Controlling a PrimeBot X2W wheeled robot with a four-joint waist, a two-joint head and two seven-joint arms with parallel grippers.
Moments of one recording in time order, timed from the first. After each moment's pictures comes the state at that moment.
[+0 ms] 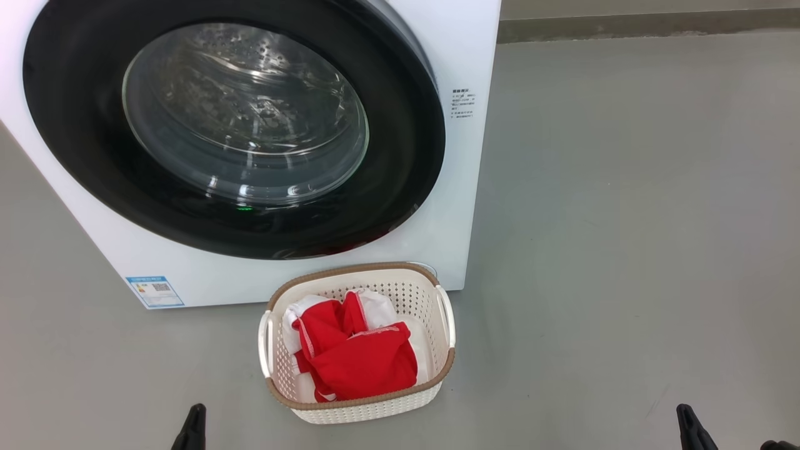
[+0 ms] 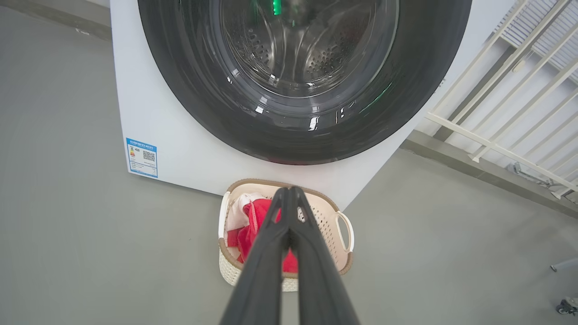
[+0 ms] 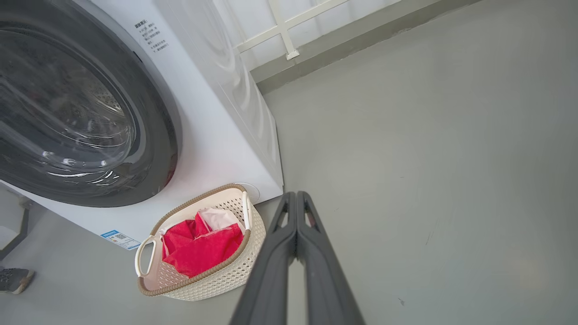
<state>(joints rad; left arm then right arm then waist) 0.08 0.10 0.01 0.27 -0.54 -0.12 -0.19 0.20 -0.06 -0.11 0.32 0.58 0.13 -0.20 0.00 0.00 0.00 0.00</state>
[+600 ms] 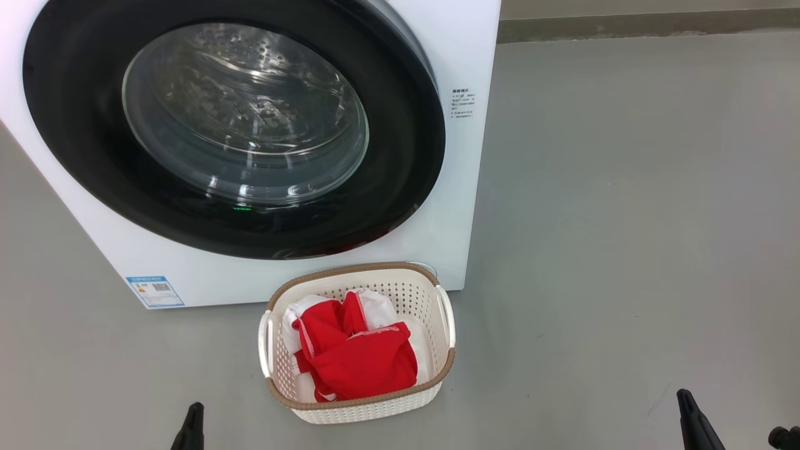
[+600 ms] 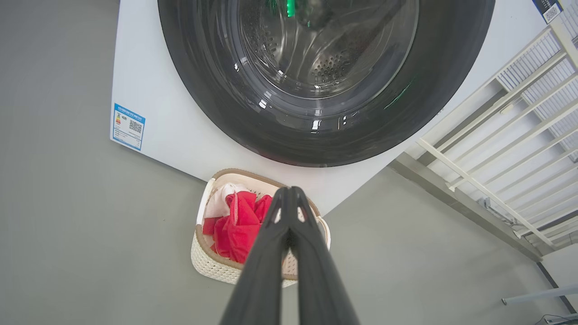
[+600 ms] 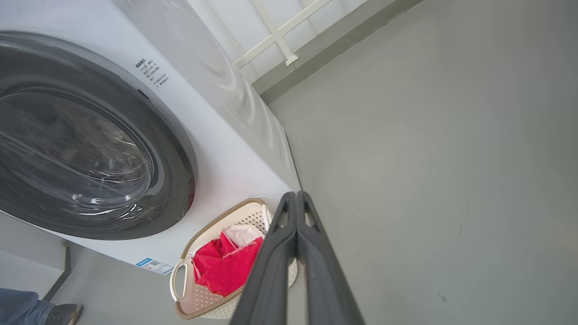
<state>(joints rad) 0.08 0.08 0.02 0.27 -0.71 -0.12 -0.15 0.16 -0.06 -0.11 0.31 0.75 0.13 -0.15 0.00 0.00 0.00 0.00</state>
